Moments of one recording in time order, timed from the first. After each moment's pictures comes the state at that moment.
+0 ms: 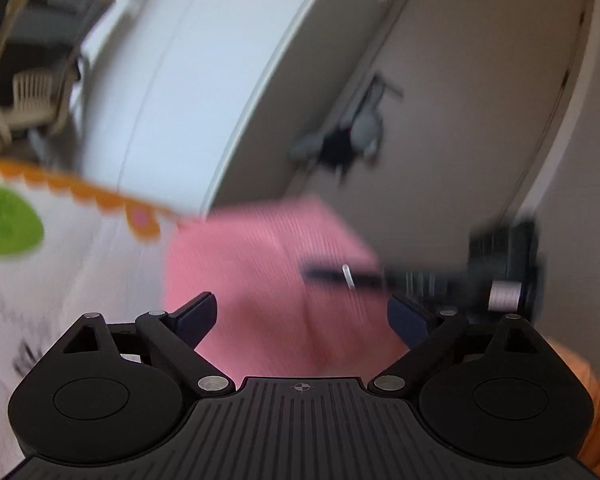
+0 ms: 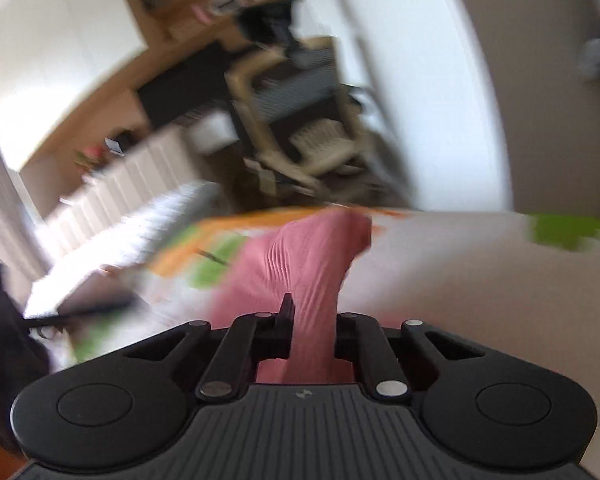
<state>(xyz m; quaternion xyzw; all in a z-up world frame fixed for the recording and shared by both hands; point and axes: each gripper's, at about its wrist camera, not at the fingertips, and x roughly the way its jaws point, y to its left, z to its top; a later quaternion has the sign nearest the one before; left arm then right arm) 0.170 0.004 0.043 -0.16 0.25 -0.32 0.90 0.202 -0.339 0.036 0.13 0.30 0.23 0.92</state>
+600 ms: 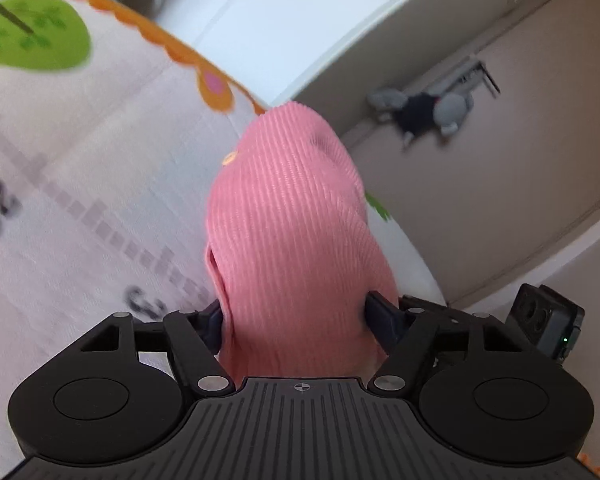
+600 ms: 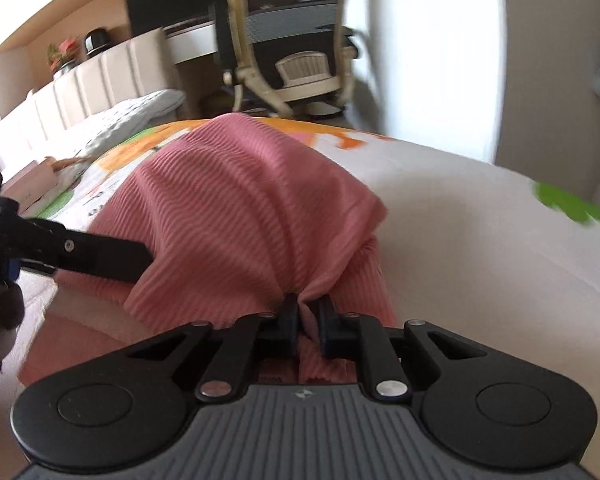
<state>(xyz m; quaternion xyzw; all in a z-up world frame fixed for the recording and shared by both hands) 0.226 0.011 -0.045 -0.27 0.39 -0.27 0.84 0.228 -0.261 -0.007 0.00 0.35 0.22 0.91</state>
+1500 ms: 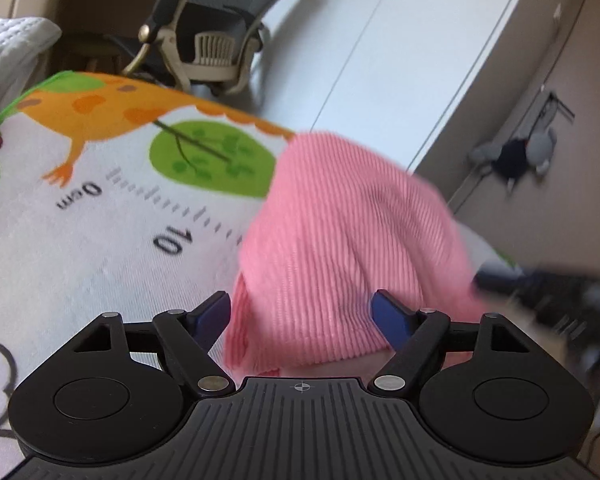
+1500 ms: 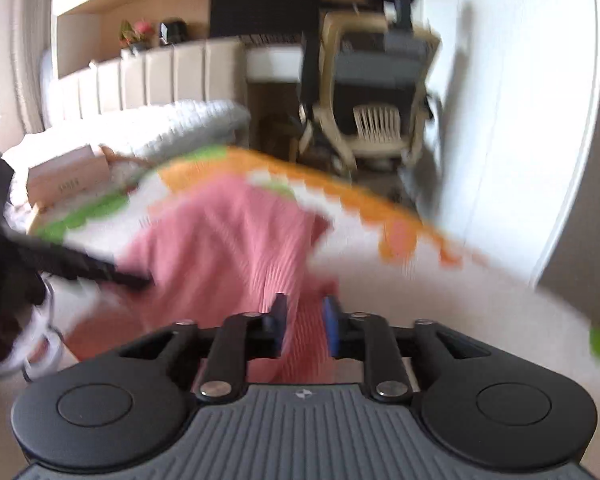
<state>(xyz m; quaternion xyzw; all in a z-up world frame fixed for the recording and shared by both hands) 0.187 0.119 -0.026 -0.17 0.35 -0.12 0.91 0.214 -0.182 0.057 -0.08 0.26 0.29 0.92</state>
